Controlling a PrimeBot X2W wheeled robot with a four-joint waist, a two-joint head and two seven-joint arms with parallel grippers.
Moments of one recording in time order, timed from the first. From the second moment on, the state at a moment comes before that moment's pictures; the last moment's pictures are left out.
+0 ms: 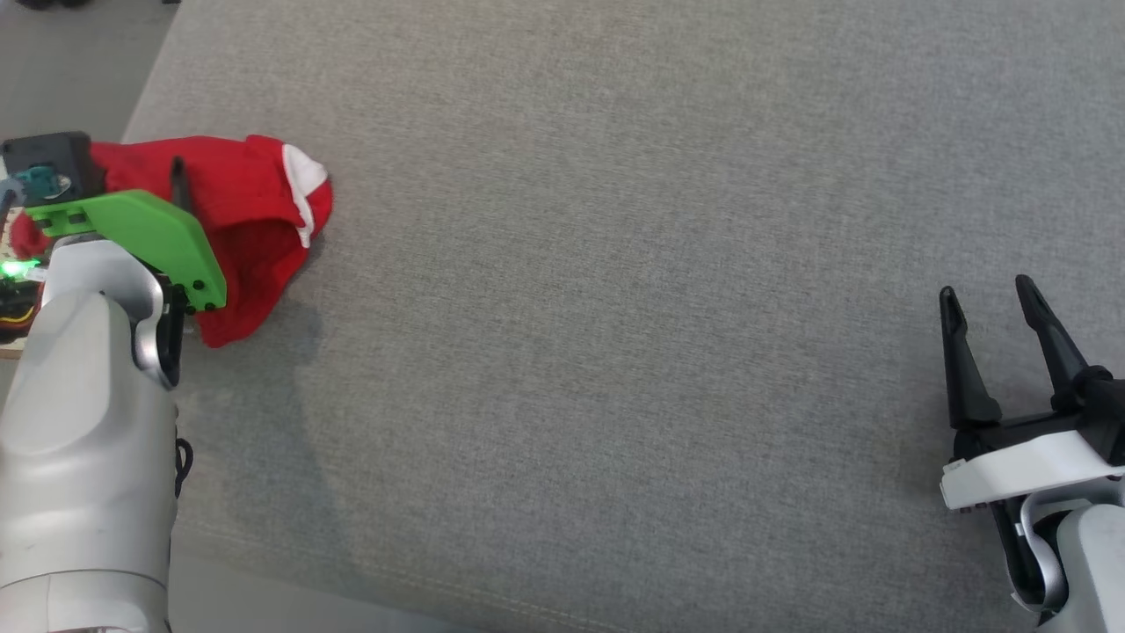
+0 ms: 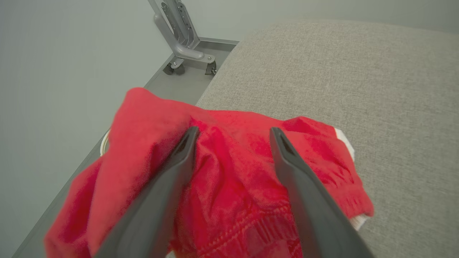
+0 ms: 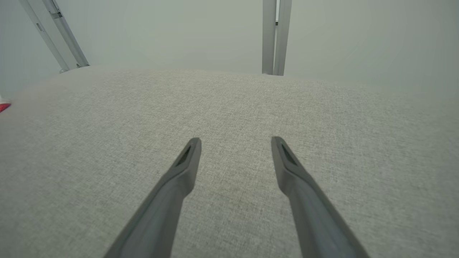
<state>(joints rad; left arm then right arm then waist) -0.83 0.19 0.03 0.84 -0.16 -0.01 0.09 -0.11 -0.25 -0.03 0.10 0.18 0.13 -0.26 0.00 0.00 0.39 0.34</state>
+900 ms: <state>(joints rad) -0.87 0.27 -0.07 0.89 -0.42 -0.13 -0.22 -0.15 -0.08 -0.16 0.13 0.08 0.13 -0.26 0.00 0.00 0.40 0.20</state>
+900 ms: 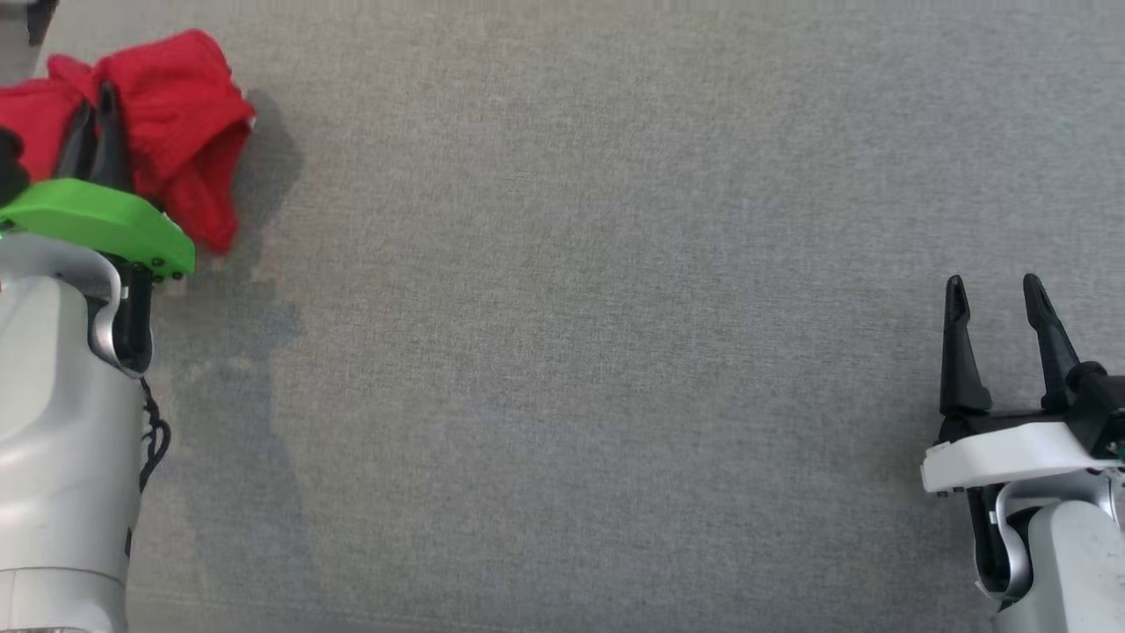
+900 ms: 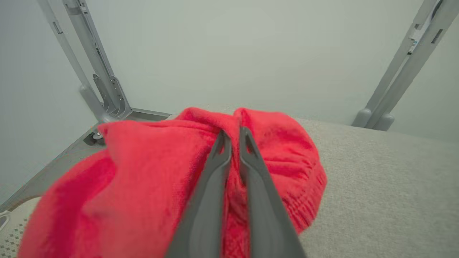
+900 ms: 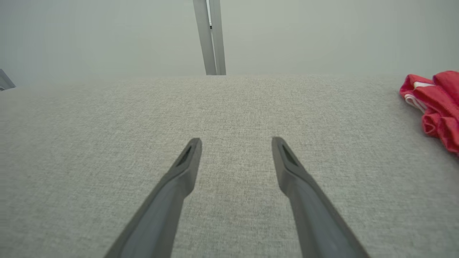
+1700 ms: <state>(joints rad) -0.65 0.37 -0.38 0.14 -0.67 -0.11 0.03 -0.09 -0.05 -0.17 0.17 0.20 0.13 -0.26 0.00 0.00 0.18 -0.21</state>
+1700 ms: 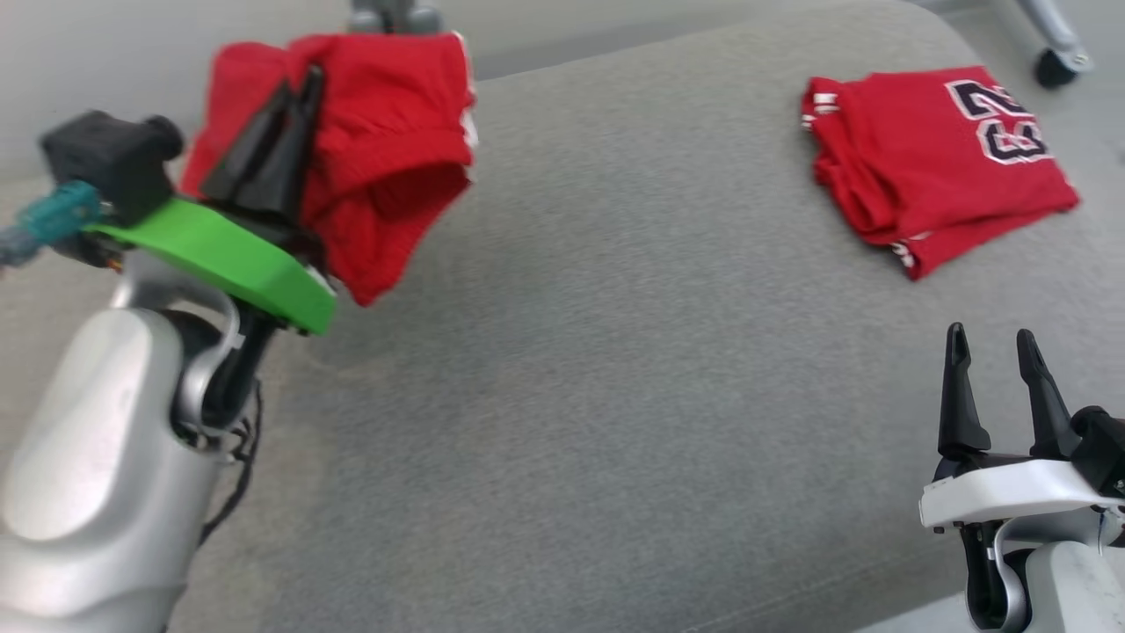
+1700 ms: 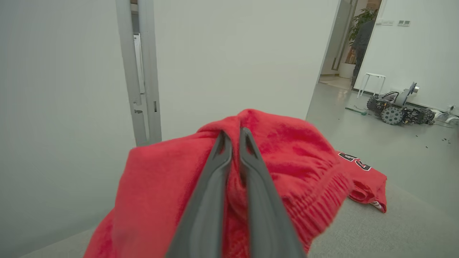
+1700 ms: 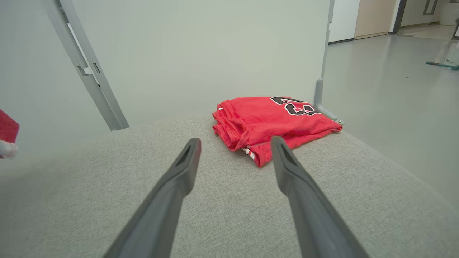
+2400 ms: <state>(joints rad) -0.66 0.29 -0.58 0.55 -0.52 -0.10 -0.18 -0.13 -0.05 -0.13 0.15 0.25 0.13 -0.26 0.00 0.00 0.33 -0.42</state>
